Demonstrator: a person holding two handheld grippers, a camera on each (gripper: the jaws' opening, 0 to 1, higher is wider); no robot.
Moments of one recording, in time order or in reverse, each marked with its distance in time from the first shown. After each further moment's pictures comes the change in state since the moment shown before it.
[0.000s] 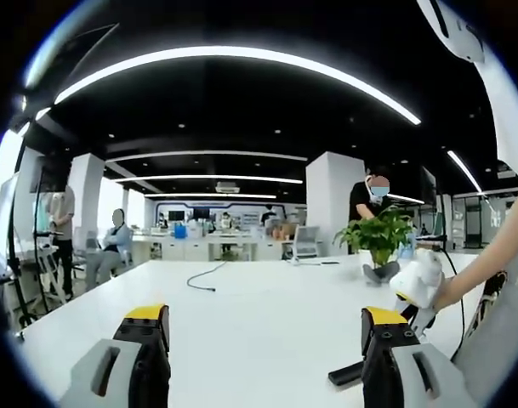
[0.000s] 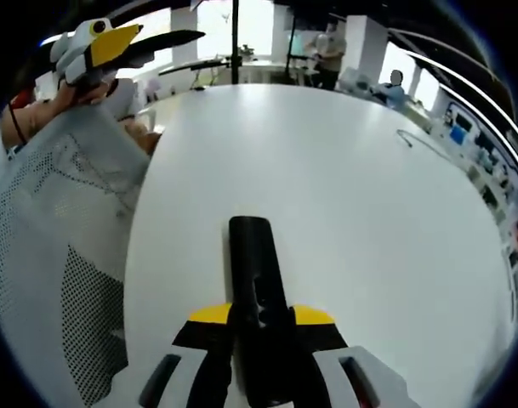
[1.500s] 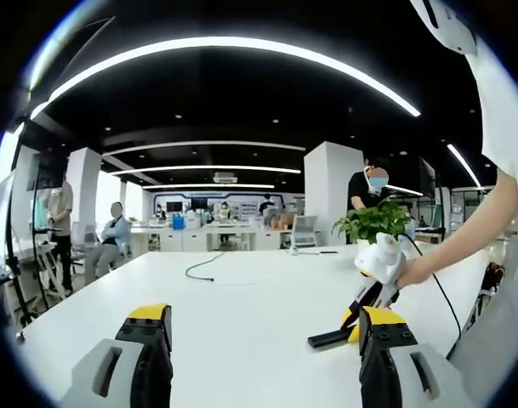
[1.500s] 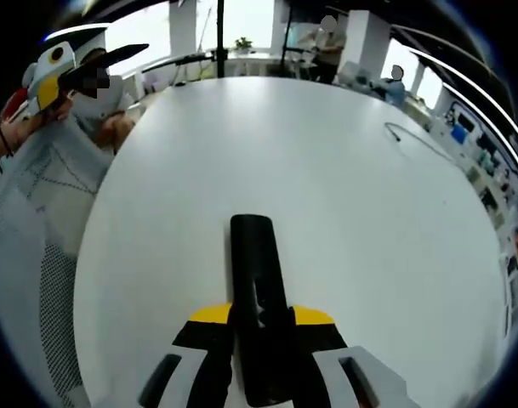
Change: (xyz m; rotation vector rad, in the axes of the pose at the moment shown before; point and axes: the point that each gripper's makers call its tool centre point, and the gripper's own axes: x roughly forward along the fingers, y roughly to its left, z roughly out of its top) left arm 0.005 0.000 -0.007 0.005 0.061 -0.017; right arm 0.007 -0.084 0.013 -0.018 0.038 0.001
